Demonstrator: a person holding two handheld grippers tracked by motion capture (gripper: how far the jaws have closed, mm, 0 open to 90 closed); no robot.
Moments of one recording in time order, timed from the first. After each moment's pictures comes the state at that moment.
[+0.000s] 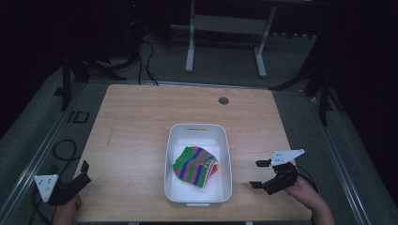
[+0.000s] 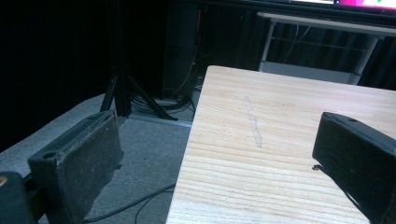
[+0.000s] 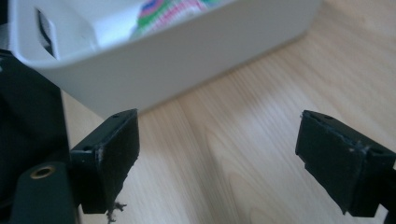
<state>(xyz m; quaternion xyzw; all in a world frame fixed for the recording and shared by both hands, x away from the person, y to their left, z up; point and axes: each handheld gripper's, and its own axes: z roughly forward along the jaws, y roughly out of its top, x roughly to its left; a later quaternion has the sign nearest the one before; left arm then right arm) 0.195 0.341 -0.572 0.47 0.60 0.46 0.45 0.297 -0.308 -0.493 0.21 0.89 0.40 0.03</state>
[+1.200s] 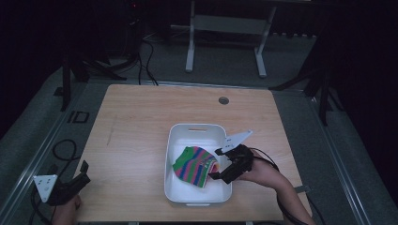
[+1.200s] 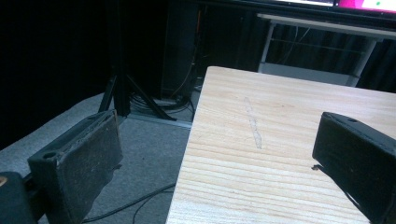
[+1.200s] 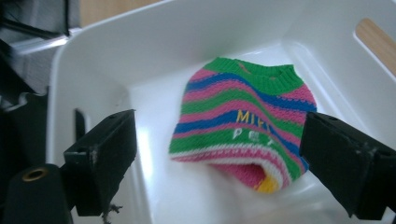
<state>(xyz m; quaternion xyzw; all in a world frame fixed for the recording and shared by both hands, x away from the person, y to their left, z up) 0.195 0.342 -0.572 0.47 0.60 0.46 0.45 0.317 -0.164 -0.449 0.13 0.92 0.36 0.01</state>
